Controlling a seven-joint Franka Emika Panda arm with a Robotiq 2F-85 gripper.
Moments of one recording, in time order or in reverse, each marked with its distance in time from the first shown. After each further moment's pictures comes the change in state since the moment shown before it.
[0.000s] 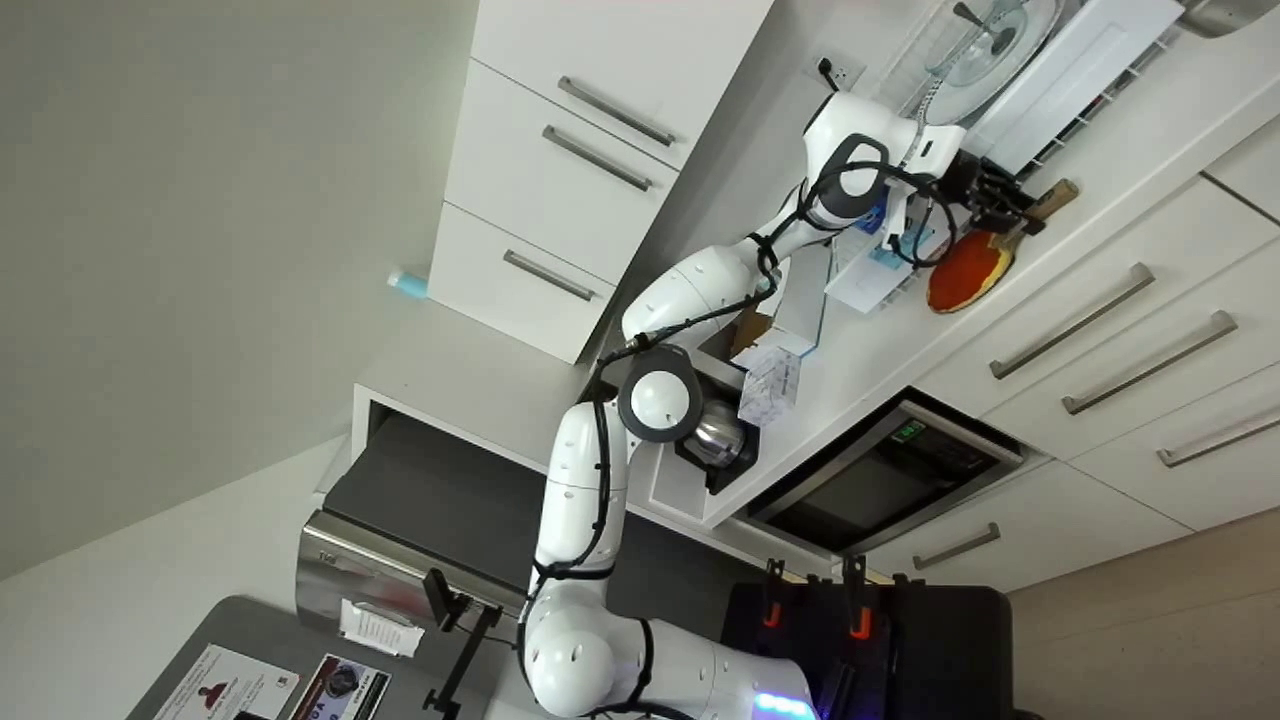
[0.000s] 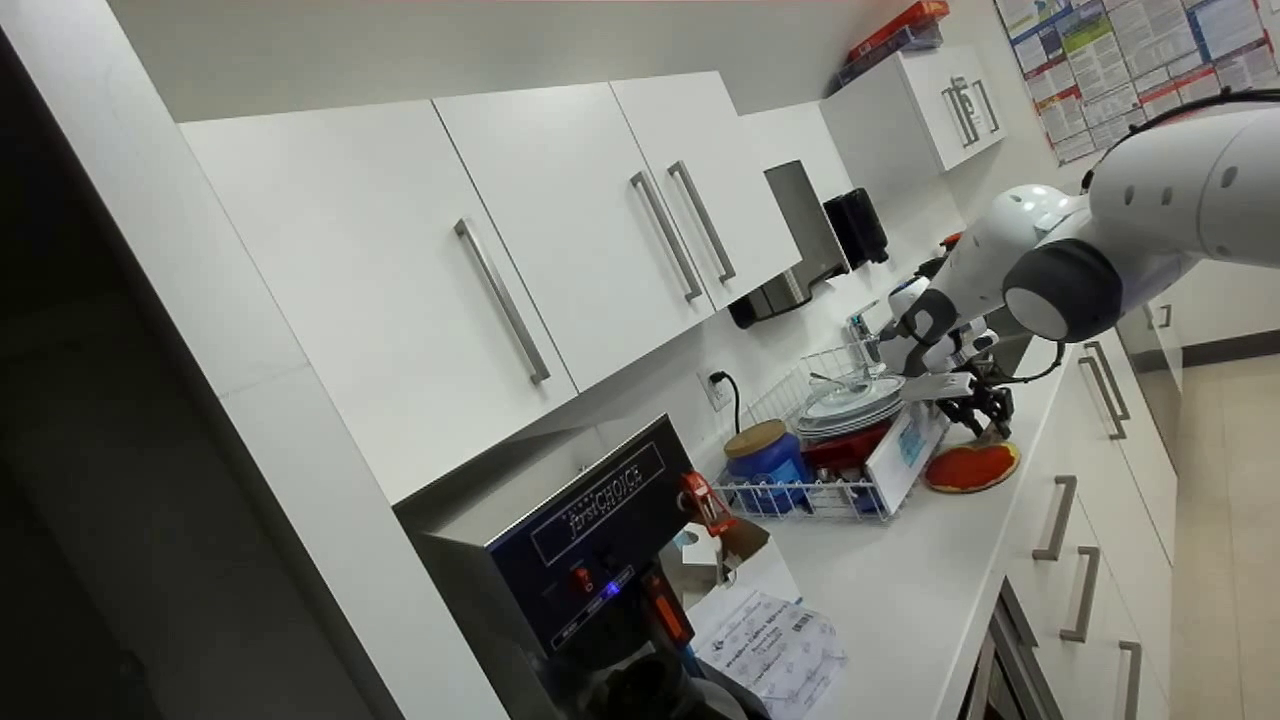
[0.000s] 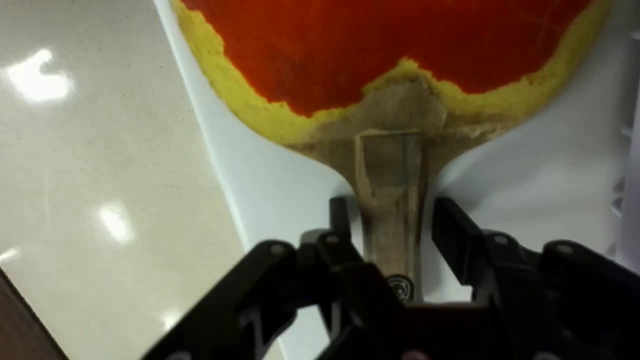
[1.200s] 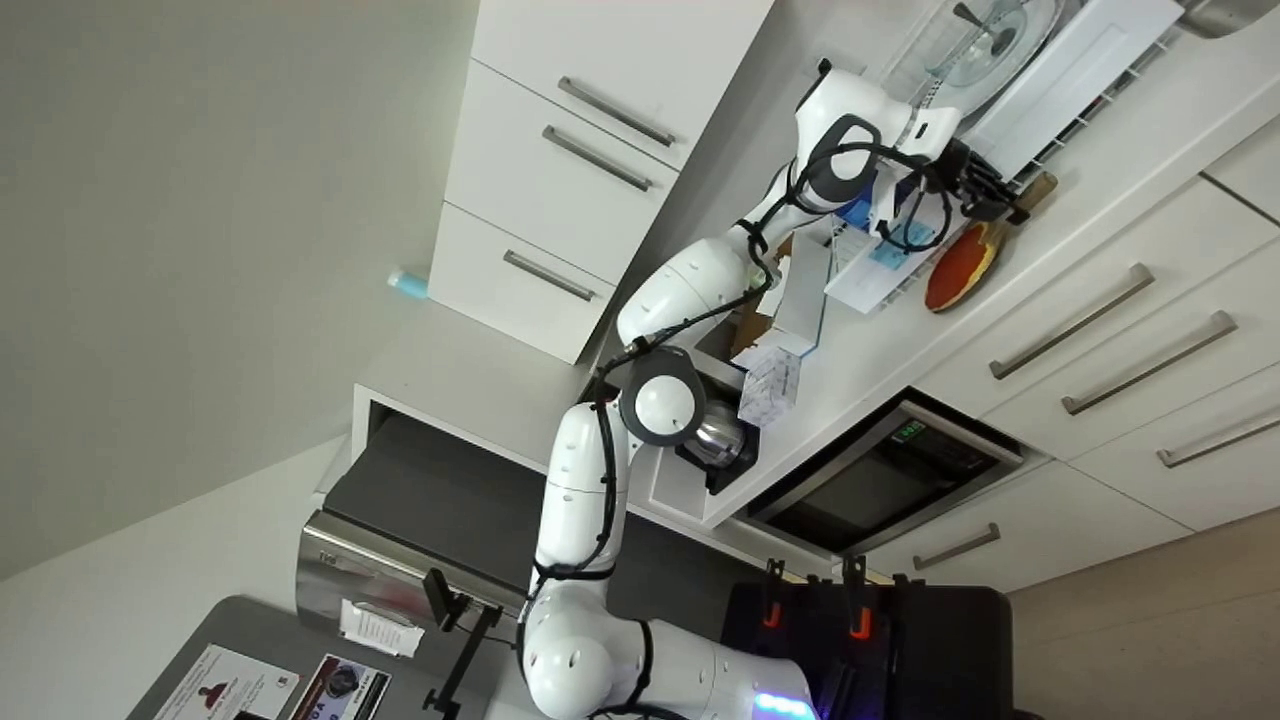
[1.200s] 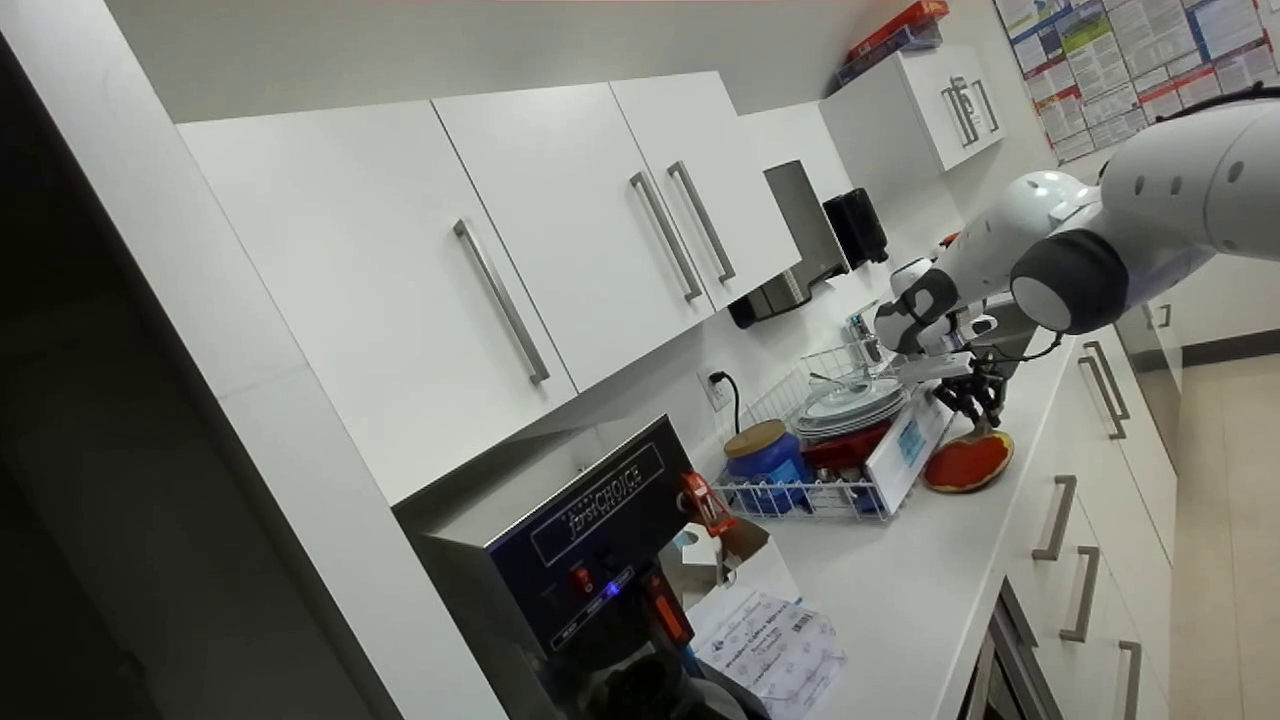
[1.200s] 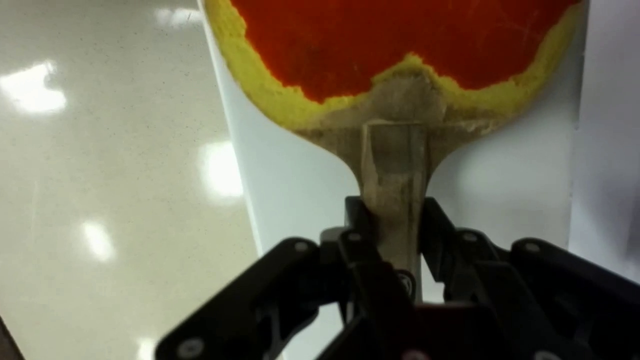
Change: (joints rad) arm -0.052 -0.005 0.058 0.082 0.019 -0.111 -0.098
